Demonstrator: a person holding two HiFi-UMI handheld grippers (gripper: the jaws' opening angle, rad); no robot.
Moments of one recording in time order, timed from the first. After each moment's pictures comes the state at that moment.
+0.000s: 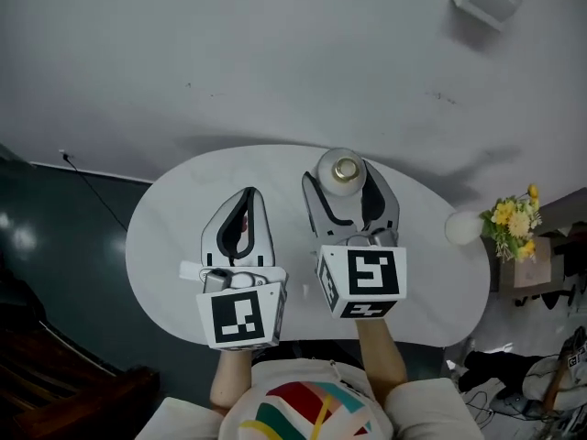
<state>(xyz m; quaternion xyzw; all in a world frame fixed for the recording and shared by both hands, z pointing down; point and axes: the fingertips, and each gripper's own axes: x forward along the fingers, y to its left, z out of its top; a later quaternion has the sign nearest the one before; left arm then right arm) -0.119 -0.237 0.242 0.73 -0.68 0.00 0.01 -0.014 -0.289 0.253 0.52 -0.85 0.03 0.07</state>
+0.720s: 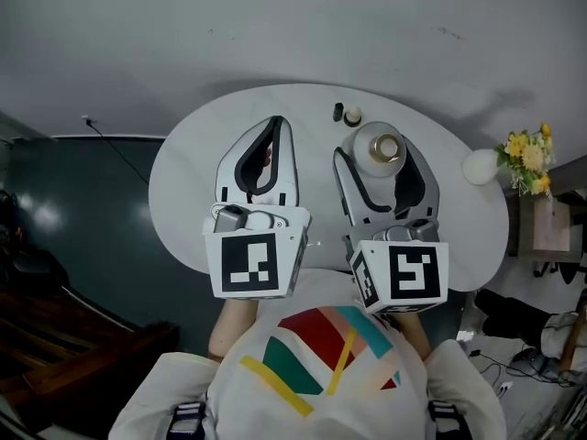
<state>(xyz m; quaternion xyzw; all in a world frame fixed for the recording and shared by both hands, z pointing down) -0.078 -0.166 0.193 0.76 -0.65 -0.01 -0.04 0.029 -0.165 0.218 0.51 -0.86 0.02 0.03</state>
